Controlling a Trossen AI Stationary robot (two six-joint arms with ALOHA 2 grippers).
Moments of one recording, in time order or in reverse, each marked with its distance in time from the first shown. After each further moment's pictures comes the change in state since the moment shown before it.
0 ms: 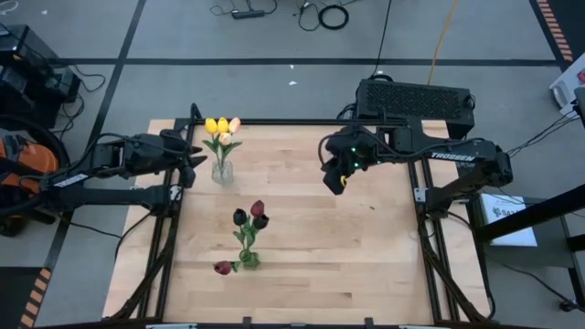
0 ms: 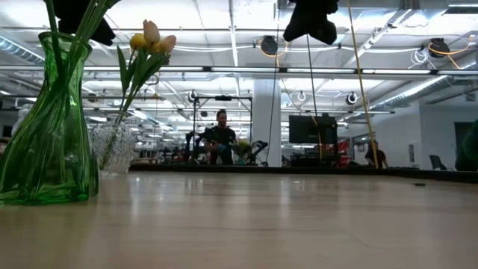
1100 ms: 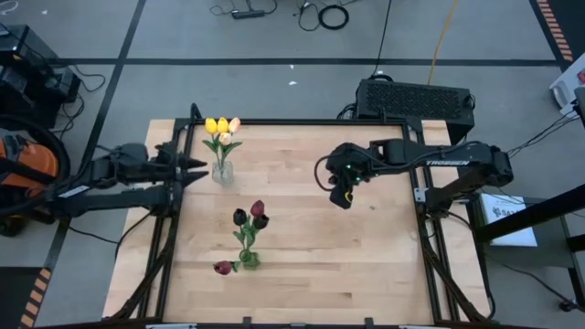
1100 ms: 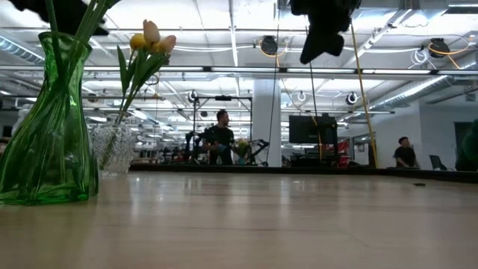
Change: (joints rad) left arm -0.002 -0.270 -0.242 0.244 0.283 0.089; right arm 0.061 0.003 -0.106 -0.056 0.033 -0.133
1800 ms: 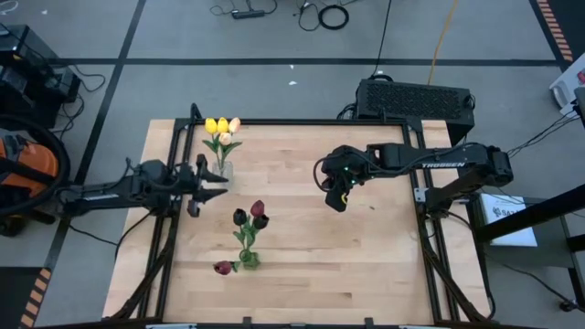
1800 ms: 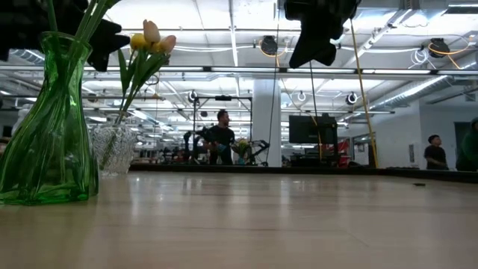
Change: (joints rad) left arm -0.060 -0.112 -0.494 0.738 0.189 0.140; right arm 0.000 0.000 -0.092 0.179 -0.062 0.008
